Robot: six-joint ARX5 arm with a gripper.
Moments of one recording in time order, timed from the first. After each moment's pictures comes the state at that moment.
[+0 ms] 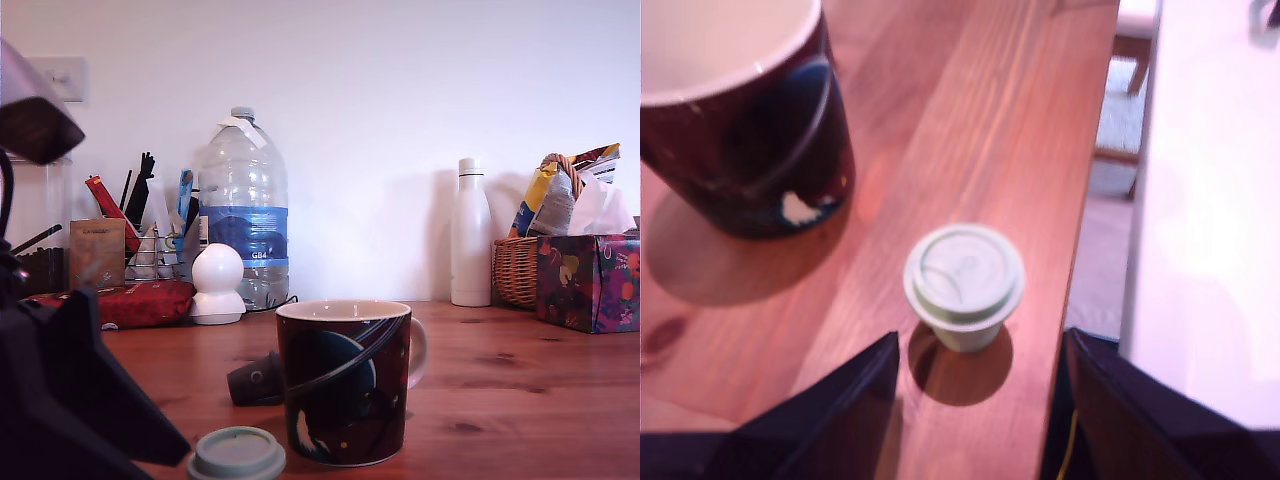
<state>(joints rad) -0.94 1.19 0.18 0.33 0.29 0.17</state>
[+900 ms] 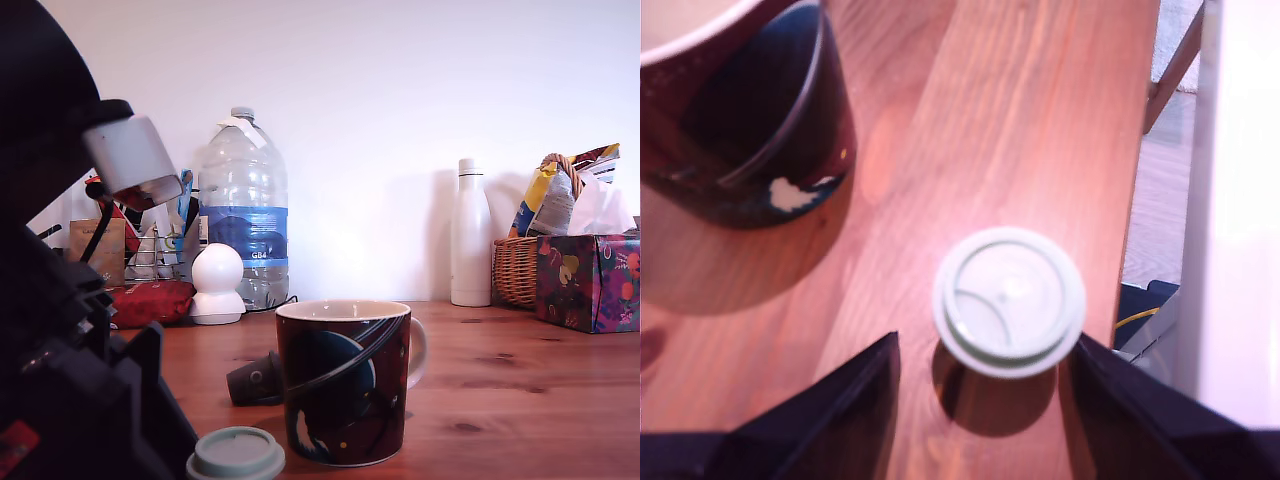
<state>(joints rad) -0.94 1.36 0.32 0.22 0.26 0.22</state>
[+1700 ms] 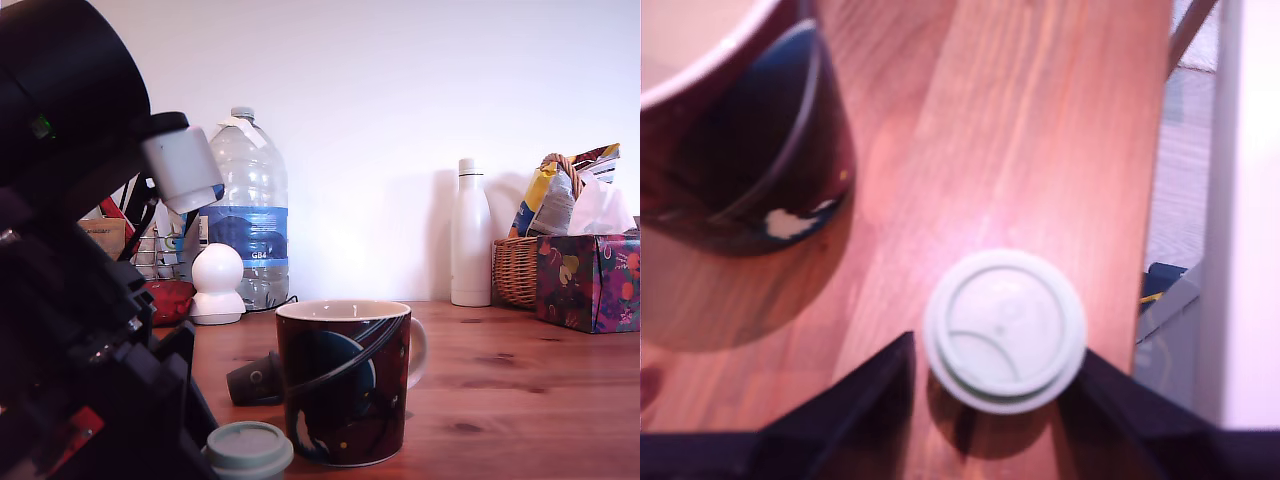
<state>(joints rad) -0.95 1.43 0.40 0.16 0.25 0.25</state>
